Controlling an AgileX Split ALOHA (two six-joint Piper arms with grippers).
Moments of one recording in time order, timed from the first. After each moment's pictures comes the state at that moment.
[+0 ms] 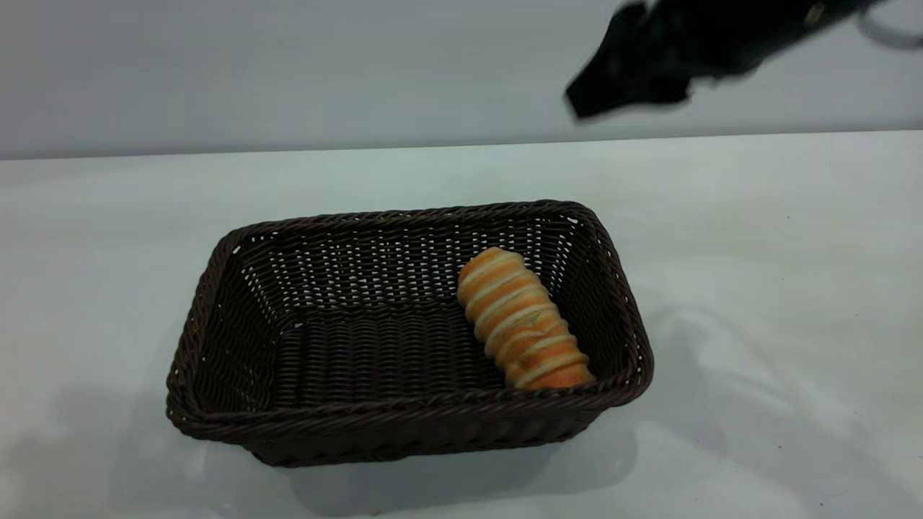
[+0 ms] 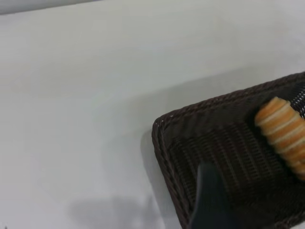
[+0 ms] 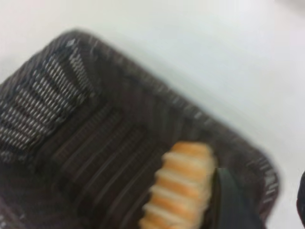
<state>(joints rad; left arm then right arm) -0.27 1.14 -1.05 -0.08 0.68 -0.05 0.37 1.62 -0.93 1.29 0.28 -1.47</state>
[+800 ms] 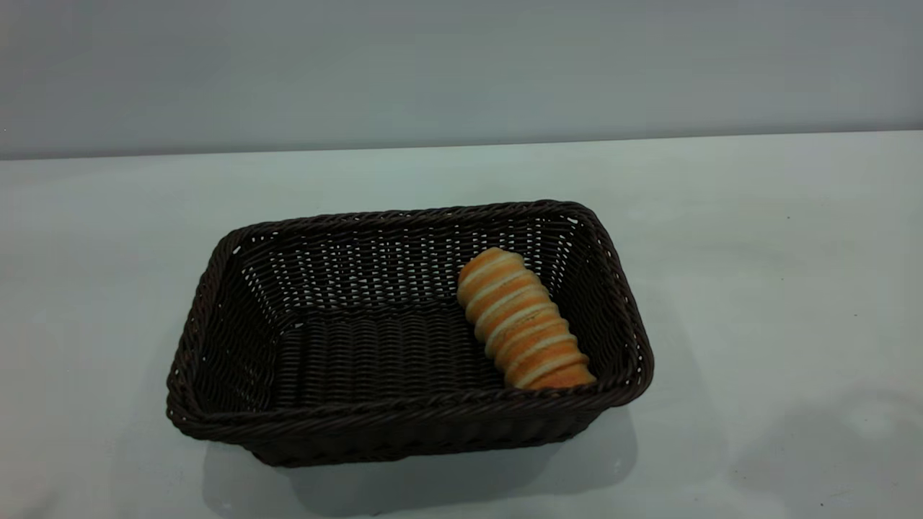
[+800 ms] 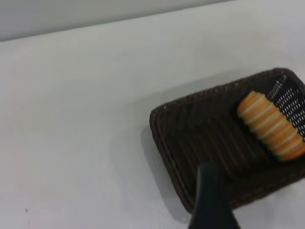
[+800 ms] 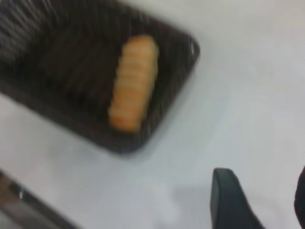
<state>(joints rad) -0.27 0.83 -1.04 -0.08 0.89 -0.03 0.18 1.11 -0.92 0.35 0.83 -0.52</state>
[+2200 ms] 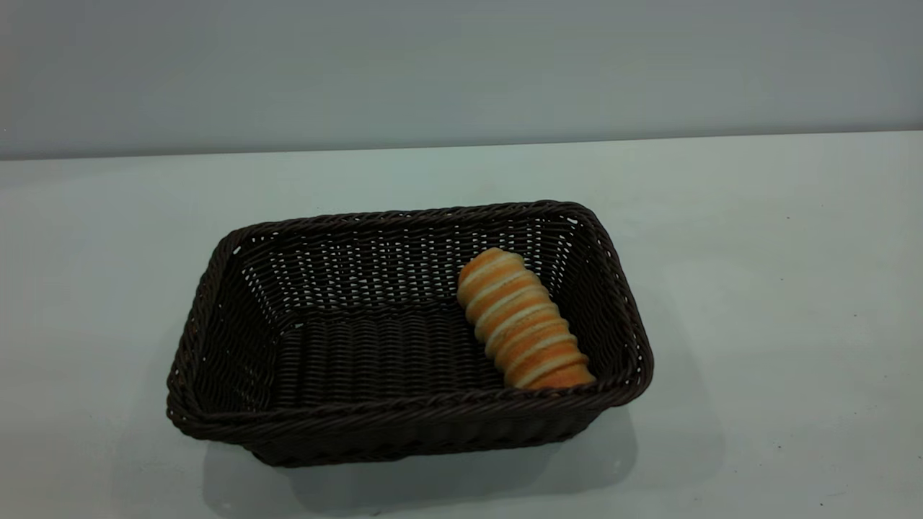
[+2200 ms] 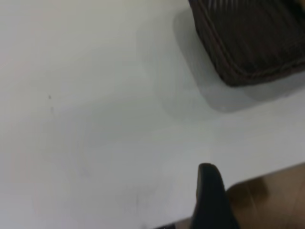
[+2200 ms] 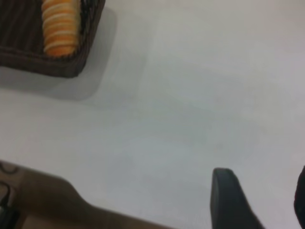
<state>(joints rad) -0.27 0.22 -0.51 0.02 1.02 -0.02 0.19 0.10 -0.48 0.04 1.12 -0.08</state>
